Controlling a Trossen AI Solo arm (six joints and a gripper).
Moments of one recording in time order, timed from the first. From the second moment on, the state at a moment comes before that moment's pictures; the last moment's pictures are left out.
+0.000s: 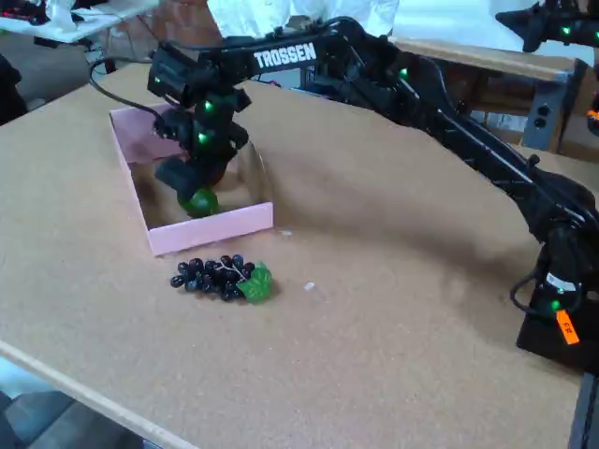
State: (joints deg) arm 3.1 149.9 133.7 -50.1 -0.8 -1.8
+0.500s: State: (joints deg) arm 2.9 150.4 133.6 -49.8 -1.4 -1.2
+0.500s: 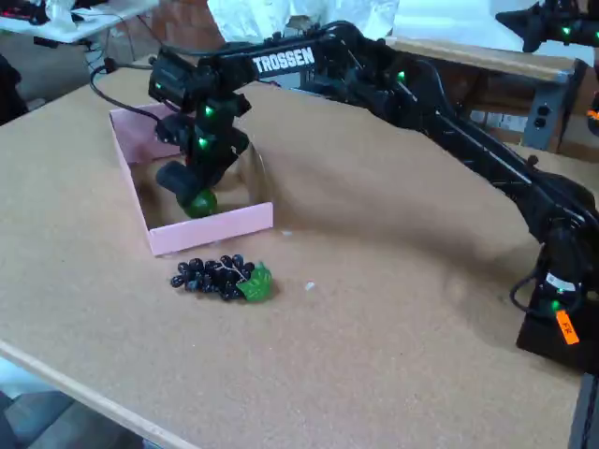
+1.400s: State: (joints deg) arm 2.6 150.4 133.5 -48.4 -1.5 -1.1
